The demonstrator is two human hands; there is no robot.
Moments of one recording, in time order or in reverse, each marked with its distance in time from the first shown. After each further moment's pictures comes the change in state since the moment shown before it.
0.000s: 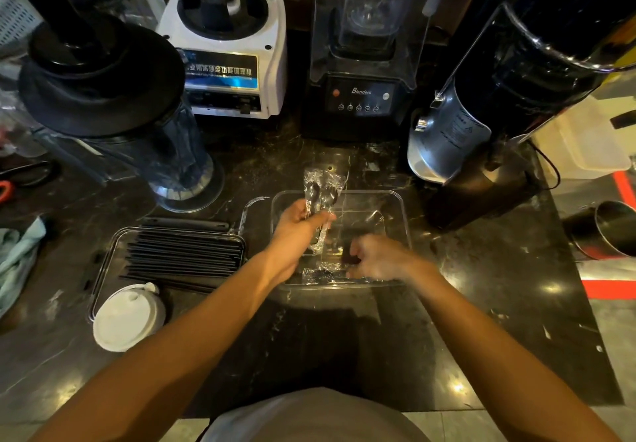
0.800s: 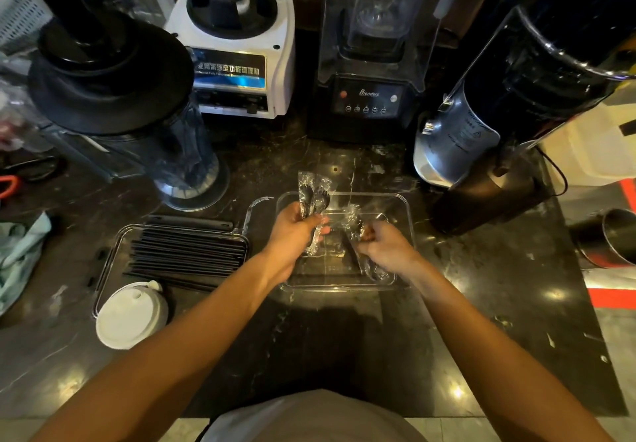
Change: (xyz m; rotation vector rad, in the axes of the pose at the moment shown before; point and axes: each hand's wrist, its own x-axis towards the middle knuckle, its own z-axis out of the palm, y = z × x) left_hand 0.006 -0.004 -0.008 -0.068 0.078 -0.061; right_hand 0.004 -0.001 -0.001 0.546 0.190 0.048
